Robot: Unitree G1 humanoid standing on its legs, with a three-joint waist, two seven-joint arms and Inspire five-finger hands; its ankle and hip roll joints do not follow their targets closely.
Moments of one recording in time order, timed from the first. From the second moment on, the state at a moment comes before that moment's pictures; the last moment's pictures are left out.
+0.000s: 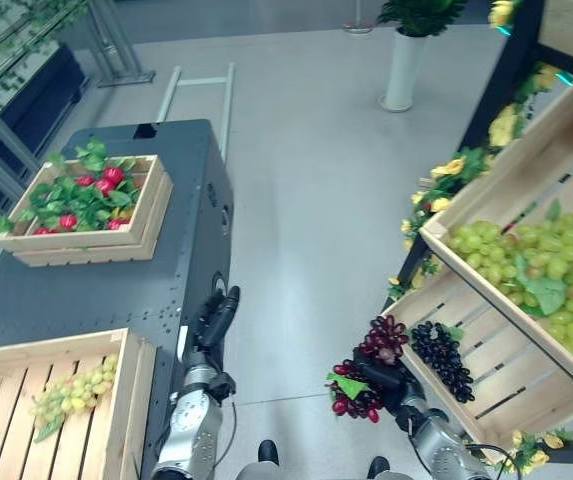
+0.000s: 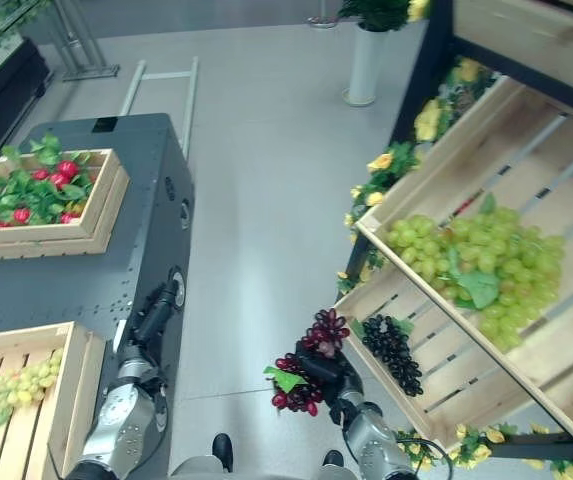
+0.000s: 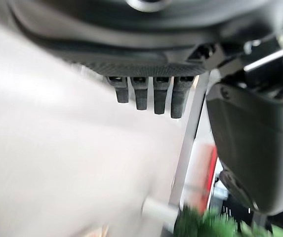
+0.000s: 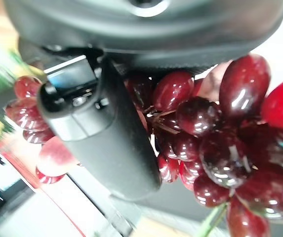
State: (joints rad) left arm 0.04 0.23 -0.20 0.43 -0.64 -0.31 0.22; right arm 0.03 -0.24 0.26 0.64 0.91 -0.12 0.14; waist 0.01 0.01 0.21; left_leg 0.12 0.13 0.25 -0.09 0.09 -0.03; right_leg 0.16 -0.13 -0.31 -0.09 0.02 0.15
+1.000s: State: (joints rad) left arm 0.06 0.18 -0.33 0.57 -0.76 -0.23 0.28; right arm 0.09 -0.21 0.20 0.67 0.92 -0.22 0.06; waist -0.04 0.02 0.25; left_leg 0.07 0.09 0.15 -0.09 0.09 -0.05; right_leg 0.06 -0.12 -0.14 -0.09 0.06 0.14
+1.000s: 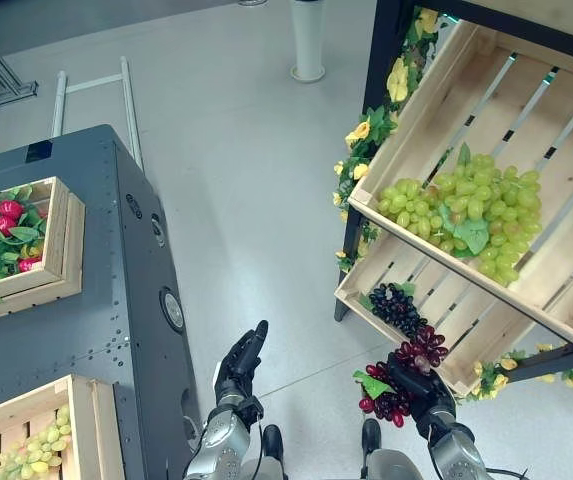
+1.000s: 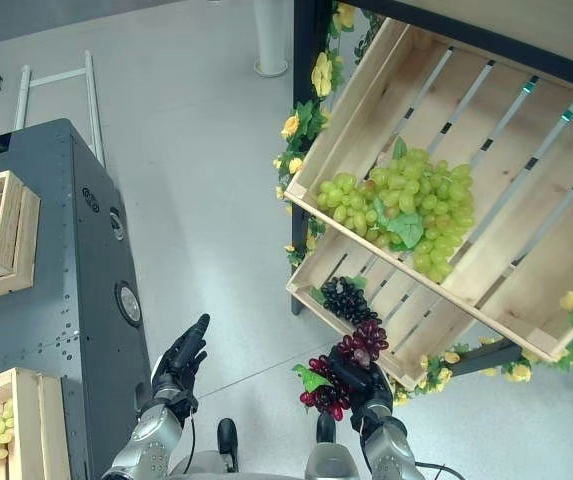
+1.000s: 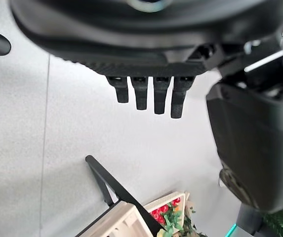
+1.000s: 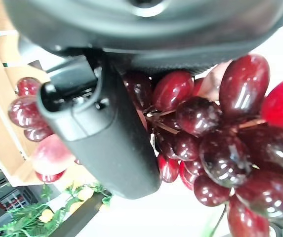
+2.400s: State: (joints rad) left arm -0.16 0.34 -0.43 0.50 -0.83 -0.25 0.20; right arm -0.78 -0.68 0.07 0.96 0.64 -0.21 -0.42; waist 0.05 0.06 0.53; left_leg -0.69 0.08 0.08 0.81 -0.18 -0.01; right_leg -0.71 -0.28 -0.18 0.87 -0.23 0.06
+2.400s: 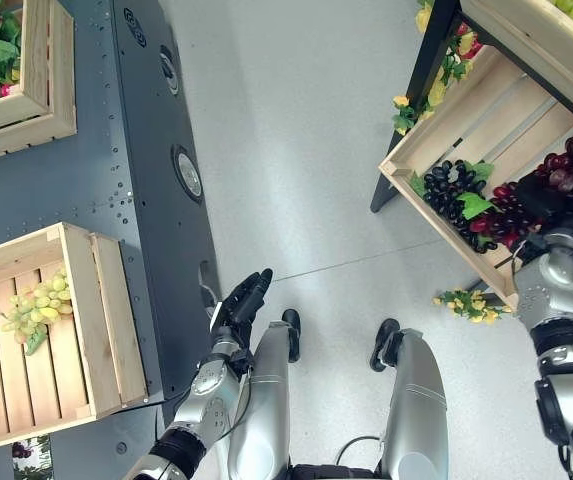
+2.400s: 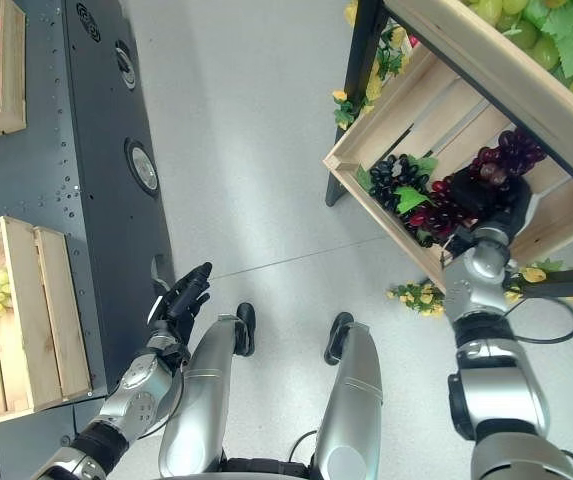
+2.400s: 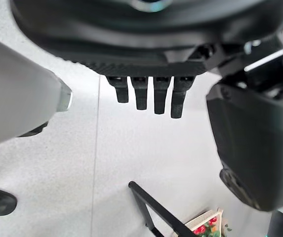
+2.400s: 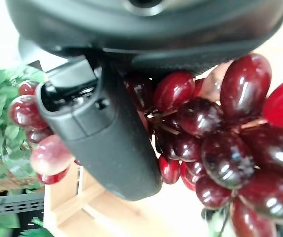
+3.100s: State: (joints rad) left arm -0.16 0.39 -0.47 0.41 -0.84 -0.26 0.18; right arm -0.87 -0.79 0.19 1.06 0.55 -0.05 -0.31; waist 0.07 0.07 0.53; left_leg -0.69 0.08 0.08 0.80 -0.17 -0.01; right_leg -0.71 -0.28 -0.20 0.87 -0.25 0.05
